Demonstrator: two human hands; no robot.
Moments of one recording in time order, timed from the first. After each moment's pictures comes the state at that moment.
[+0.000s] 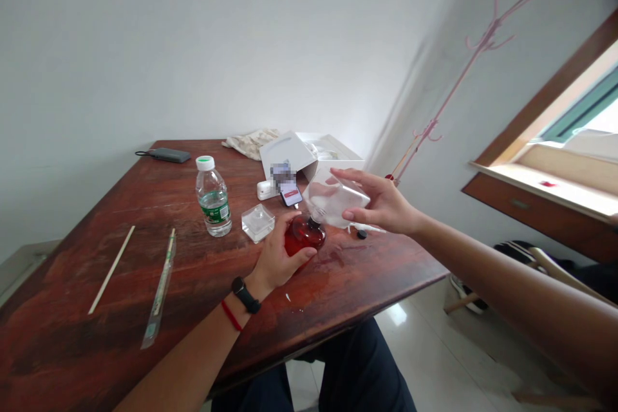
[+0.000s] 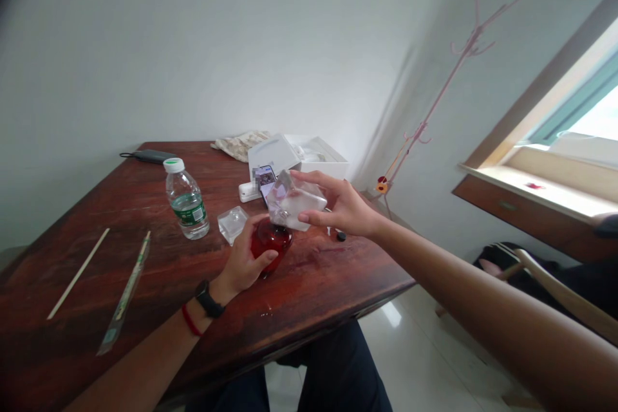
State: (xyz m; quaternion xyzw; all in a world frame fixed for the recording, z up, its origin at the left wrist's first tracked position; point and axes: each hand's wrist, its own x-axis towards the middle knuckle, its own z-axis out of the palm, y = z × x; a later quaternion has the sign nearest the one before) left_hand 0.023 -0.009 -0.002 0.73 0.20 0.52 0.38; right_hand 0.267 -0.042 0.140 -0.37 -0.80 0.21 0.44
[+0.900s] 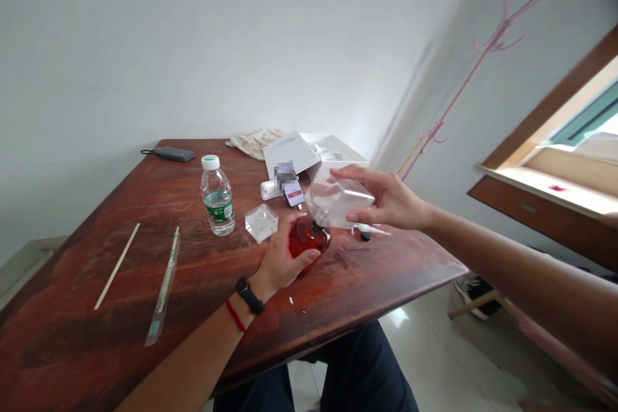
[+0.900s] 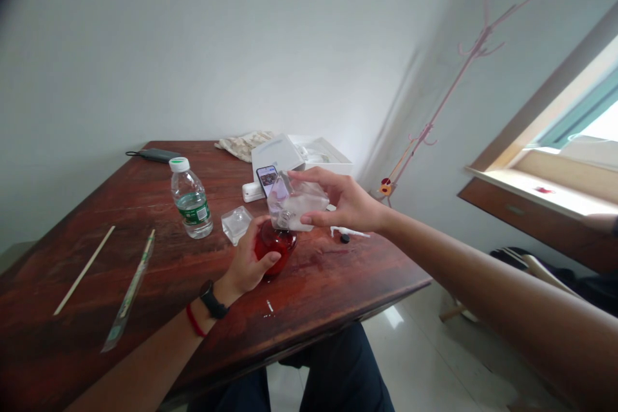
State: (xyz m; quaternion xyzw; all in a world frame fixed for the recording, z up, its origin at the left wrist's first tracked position) left_hand 0.024 -0.007 -0.005 0.73 0.20 0.52 0.38; right_hand 0.261 -0.038 0.159 -0.35 -0.82 0.22 0.40
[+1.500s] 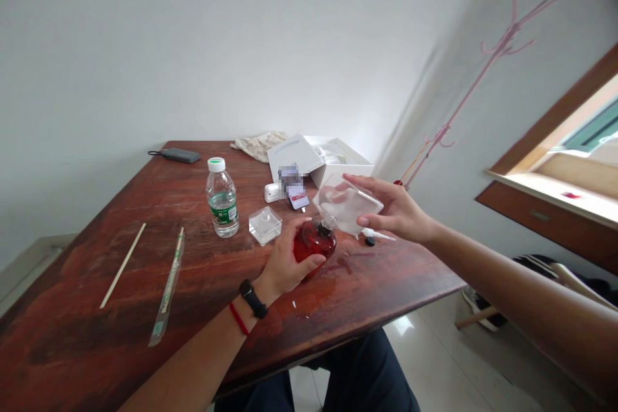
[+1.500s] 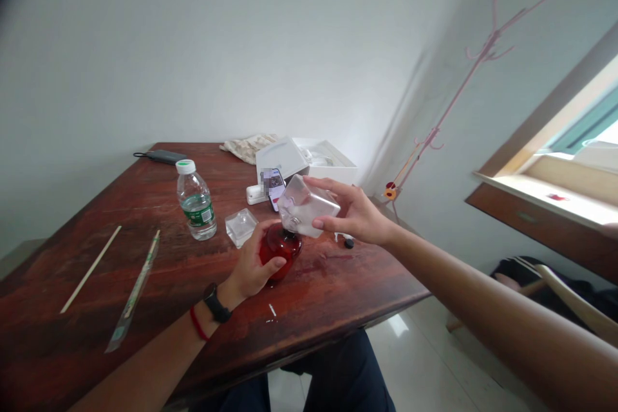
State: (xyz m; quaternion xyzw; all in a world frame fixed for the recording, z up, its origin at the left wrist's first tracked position) left_hand 0.024 -0.013 -0.001 0.73 0.20 0.52 0.40; right_hand 0.270 -0.042 0.140 -0.37 -0.78 0.23 0.44
